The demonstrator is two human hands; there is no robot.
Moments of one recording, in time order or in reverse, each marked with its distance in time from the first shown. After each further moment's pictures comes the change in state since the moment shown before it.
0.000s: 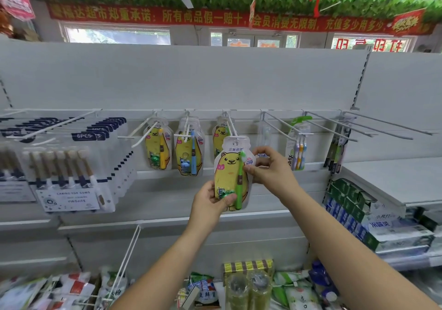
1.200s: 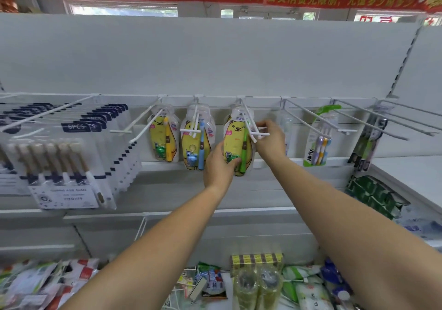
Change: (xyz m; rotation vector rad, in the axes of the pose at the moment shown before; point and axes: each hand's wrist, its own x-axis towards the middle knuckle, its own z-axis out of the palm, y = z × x) left_hand 0.145 -0.034 0.003 0.500 0.259 0.154; right_hand 0.142 0.057 0.040 -0.322 0.309 0.008
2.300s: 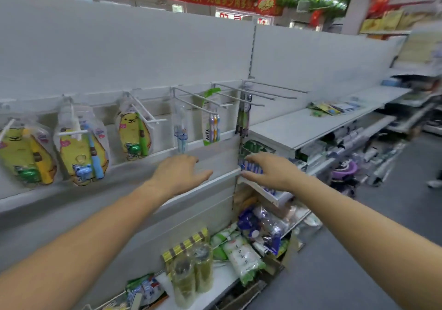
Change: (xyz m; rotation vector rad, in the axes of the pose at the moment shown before) left_hand -0.058 0.086 0.005 0.736 -0.757 0.621; right_hand -0.161 0.023 -0.216 -0.953 -0.374 0.084
